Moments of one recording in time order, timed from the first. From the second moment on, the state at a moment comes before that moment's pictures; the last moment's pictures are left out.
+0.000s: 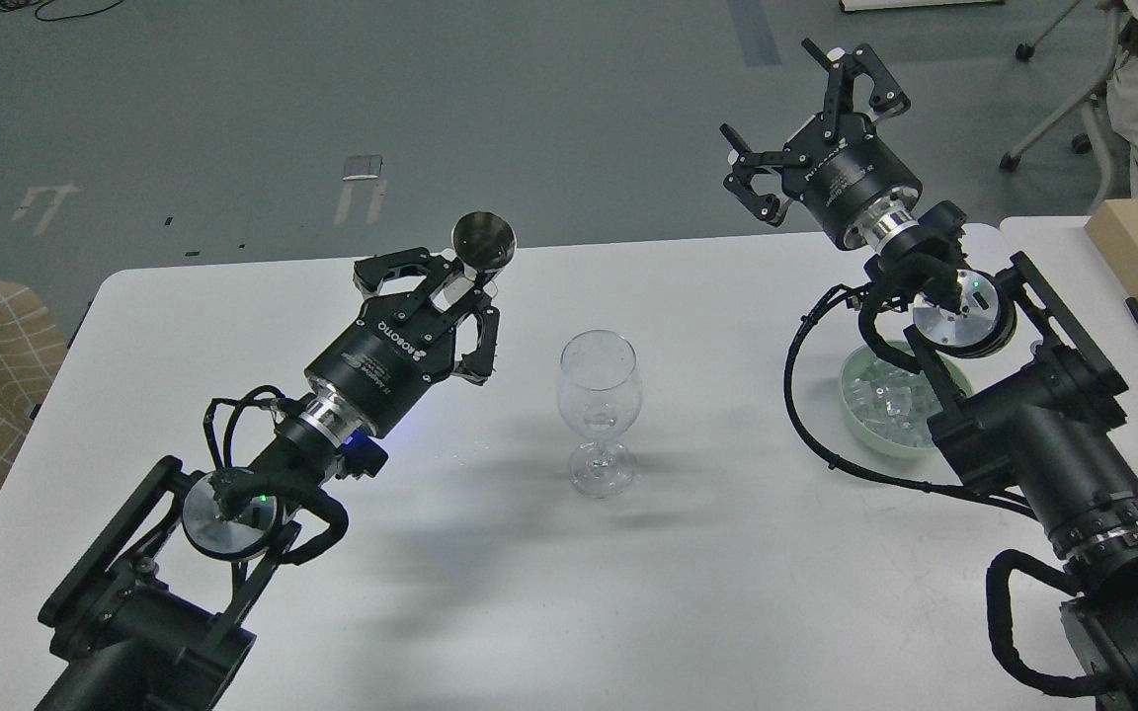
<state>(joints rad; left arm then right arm) -0.22 0.19 -1.15 -1.51 -0.07 -0.18 0.17 0.69 0.00 1.35 0.87 -0.36 0.29 -0.08</state>
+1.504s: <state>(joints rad) -0.30 0.19 -1.08 -1.49 -0.02 -0.15 0.18 0.69 0.00 1.36 0.87 -0.36 0.29 -0.08</state>
